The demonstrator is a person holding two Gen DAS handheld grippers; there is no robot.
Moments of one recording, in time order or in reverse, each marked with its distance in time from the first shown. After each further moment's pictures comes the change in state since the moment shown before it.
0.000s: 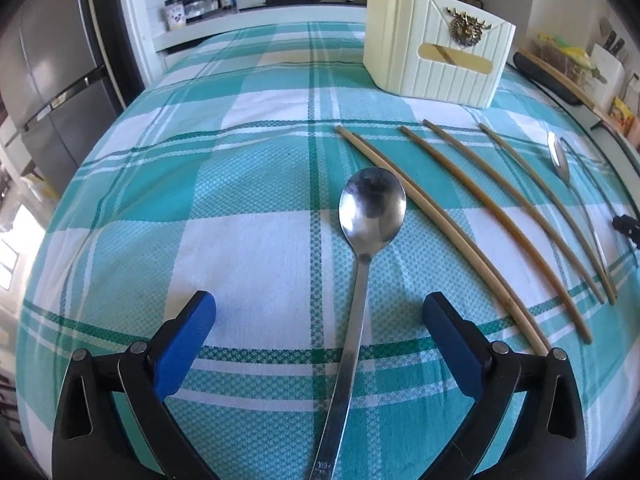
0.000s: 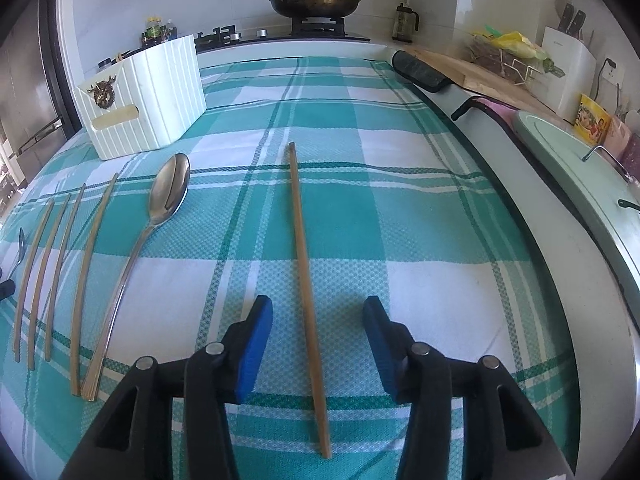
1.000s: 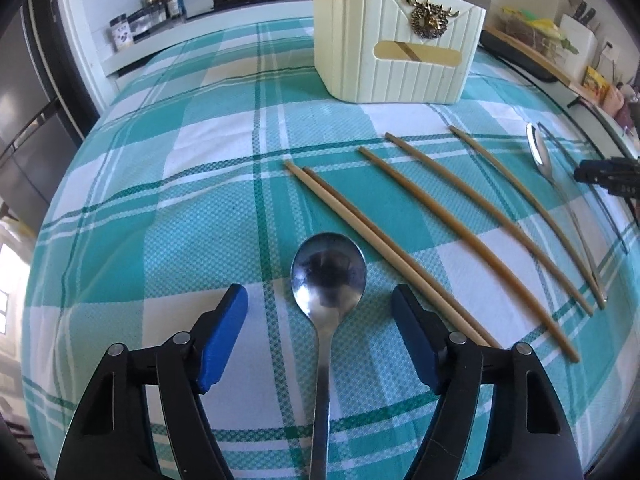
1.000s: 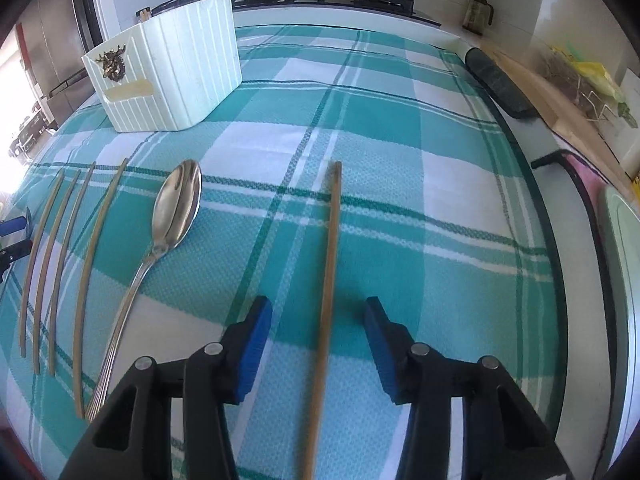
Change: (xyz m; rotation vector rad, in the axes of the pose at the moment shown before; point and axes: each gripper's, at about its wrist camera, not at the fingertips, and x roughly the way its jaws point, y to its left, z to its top) left arm 0.015 -0.015 0.036 0.135 0.038 -0.086; right arm 0.045 0.013 0.065 -0.195 0.155 0.113
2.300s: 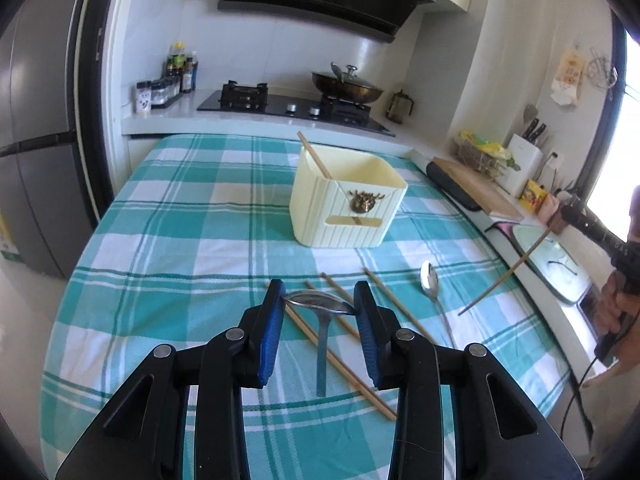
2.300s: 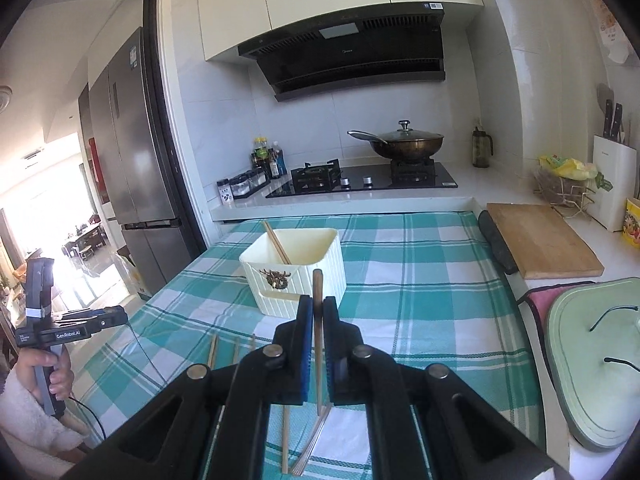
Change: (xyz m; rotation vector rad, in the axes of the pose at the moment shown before) left arm -0.162 0.021 0.017 -0.149 -0.348 -0.191; right arm -0.223 0.062 -0.004 0.091 -0.598 0.194
